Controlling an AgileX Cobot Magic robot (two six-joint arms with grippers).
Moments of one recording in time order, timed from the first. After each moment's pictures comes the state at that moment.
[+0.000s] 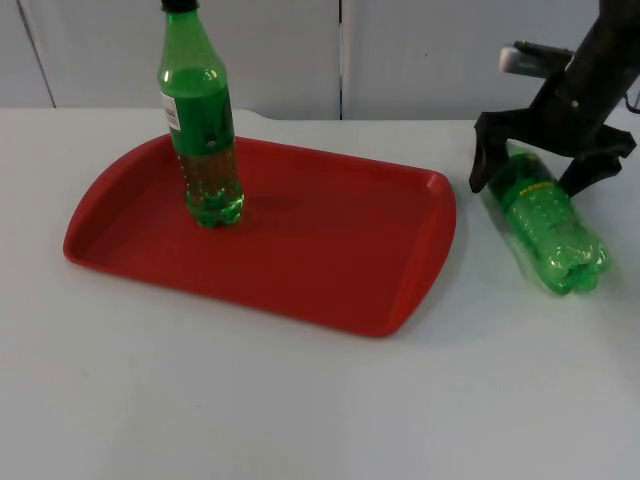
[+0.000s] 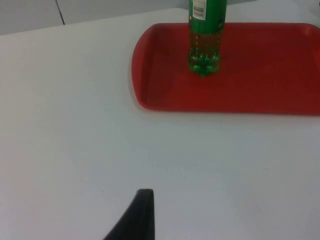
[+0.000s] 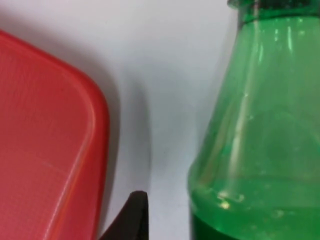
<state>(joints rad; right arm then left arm) 0.19 2.56 -2.19 0.22 1.02 -0.02 -0.22 0.00 -0.50 0.00 1.08 0.02</state>
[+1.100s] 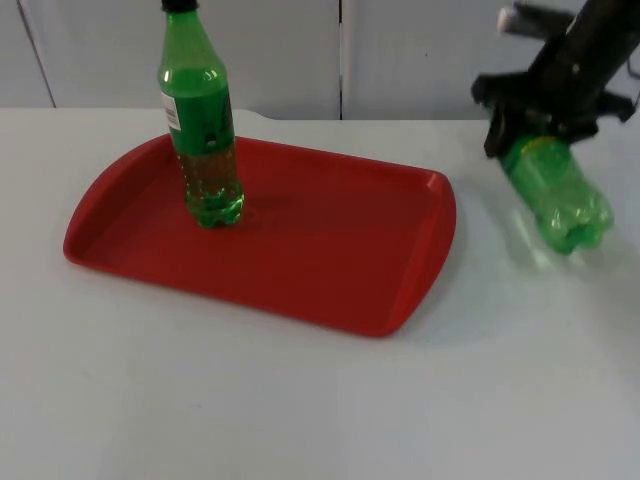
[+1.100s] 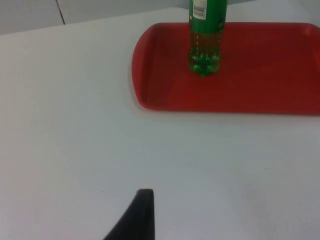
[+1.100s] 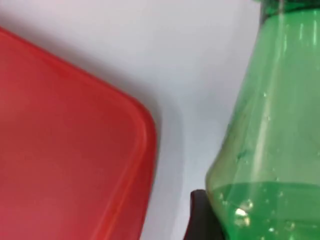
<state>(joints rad) 0.20 2.45 -2.19 0.21 1.02 -0.02 -0.22 0.00 -0.50 0.00 1.08 0.02</state>
